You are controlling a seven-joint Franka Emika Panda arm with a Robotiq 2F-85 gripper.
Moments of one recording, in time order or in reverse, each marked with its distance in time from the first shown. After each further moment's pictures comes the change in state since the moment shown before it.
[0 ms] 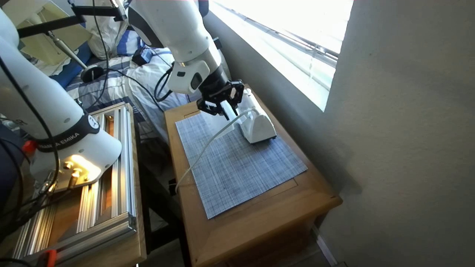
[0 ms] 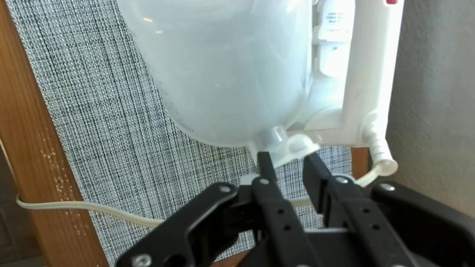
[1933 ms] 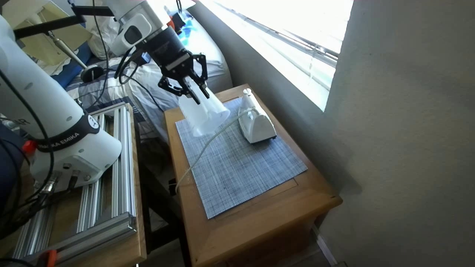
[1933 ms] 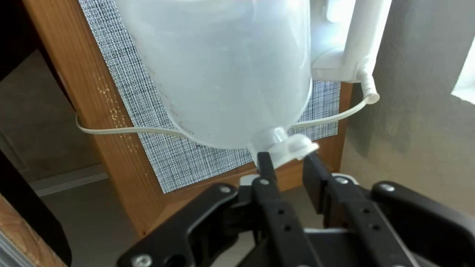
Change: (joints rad) arm 0.103 -0.205 0.179 -0.001 0.935 0.477 -0.711
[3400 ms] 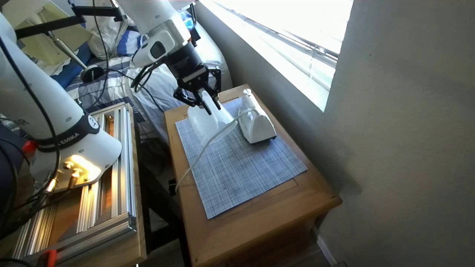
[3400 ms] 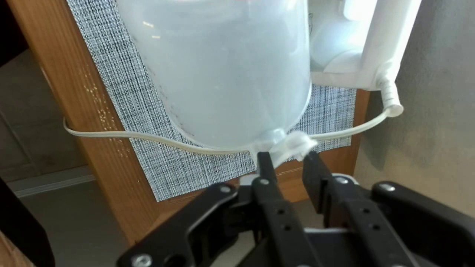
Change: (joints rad) arm -0.029 0.168 -0.055 0.103 -0.003 -0.057 -0.080
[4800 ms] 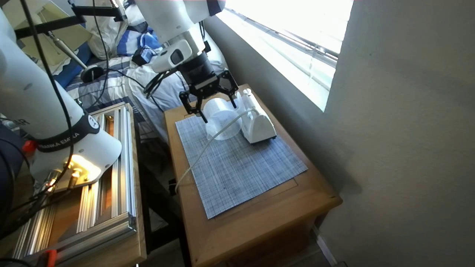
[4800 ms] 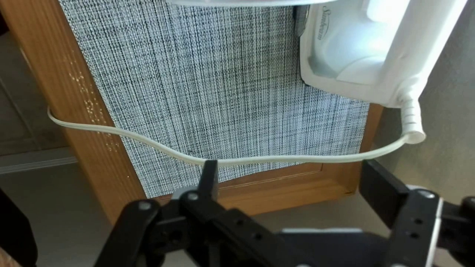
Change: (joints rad) arm 0.010 0.173 0.001 0.104 -0.034 0.026 -0.001
